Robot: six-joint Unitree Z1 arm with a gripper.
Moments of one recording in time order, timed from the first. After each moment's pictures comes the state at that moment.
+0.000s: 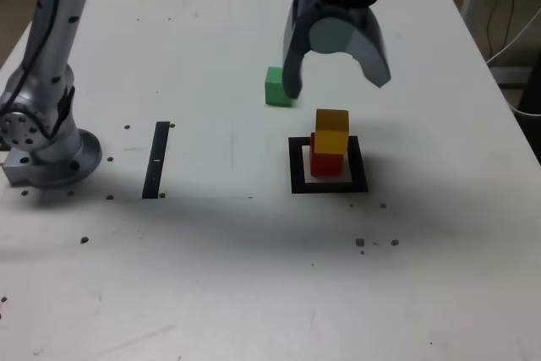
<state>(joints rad) 0.00 2.07 -1.85 1.58 0.05 0.05</state>
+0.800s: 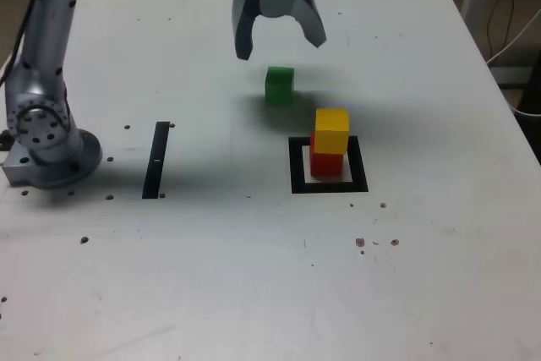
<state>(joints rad) 0.38 2.02 -1.65 1.48 0.10 0.28</state>
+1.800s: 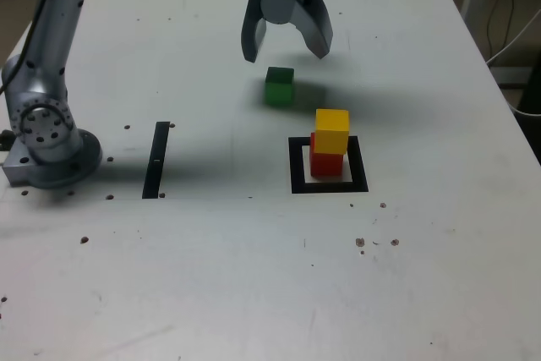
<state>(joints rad) 0.42 2.08 -1.65 1.39 0.10 0.63</state>
